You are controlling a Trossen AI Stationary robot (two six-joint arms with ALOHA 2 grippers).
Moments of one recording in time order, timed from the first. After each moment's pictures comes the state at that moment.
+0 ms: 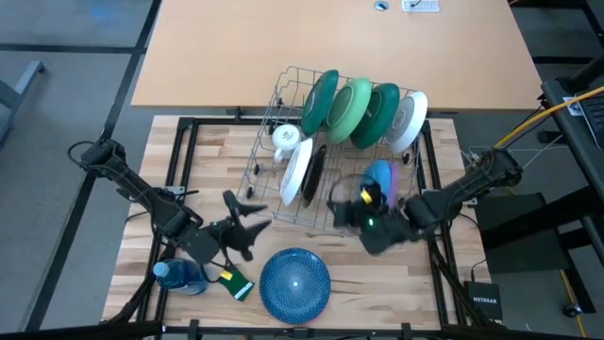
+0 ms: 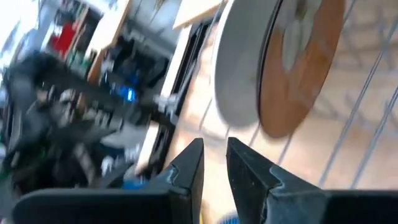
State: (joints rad) left arm -0.65 1.32 0.95 -0.03 -1.14 0.34; right arm 0.51 1.44 1.33 -0.63 0.87 1.64
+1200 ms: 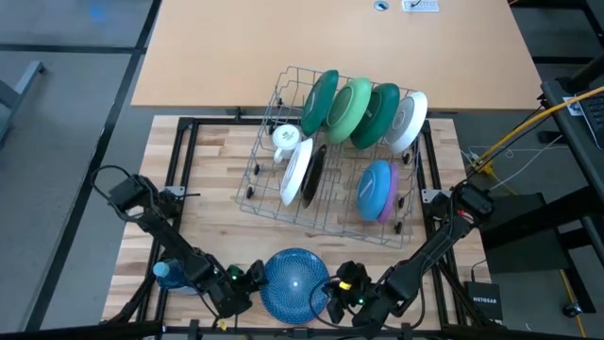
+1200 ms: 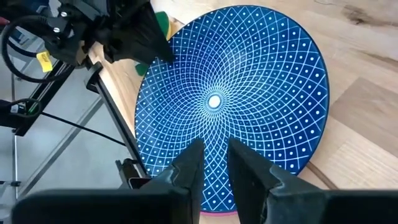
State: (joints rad) left arm -0.81 1.82 0.95 -0.10 -0.54 0.46; right arm 0.81 1.89 1.33 -0.39 0.67 1.51
